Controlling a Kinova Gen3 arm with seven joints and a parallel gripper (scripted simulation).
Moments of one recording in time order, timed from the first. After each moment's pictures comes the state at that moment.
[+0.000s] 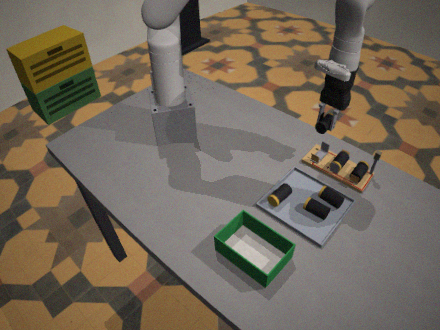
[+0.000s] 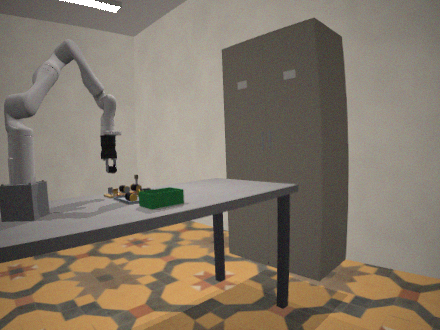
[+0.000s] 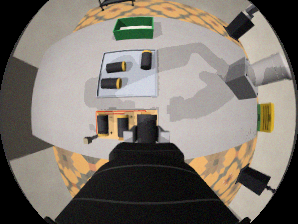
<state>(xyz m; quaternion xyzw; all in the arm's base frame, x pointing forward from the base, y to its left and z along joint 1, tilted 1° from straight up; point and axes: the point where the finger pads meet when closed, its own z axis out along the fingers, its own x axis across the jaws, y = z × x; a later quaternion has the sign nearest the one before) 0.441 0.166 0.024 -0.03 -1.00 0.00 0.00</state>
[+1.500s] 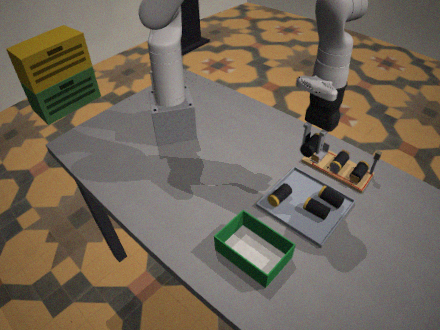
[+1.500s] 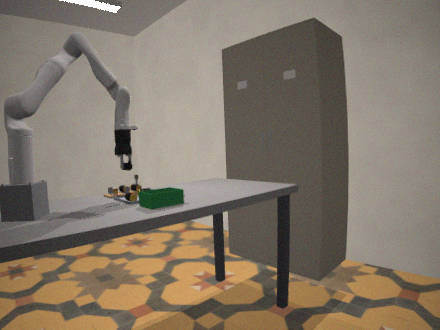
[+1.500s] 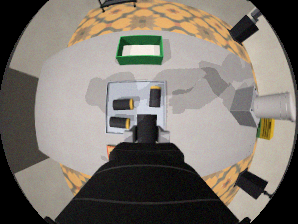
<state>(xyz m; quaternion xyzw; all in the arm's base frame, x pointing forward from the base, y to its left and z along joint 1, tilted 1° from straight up) 0.461 0.040 0.040 -0.02 -1.00 -0.01 -0.01</state>
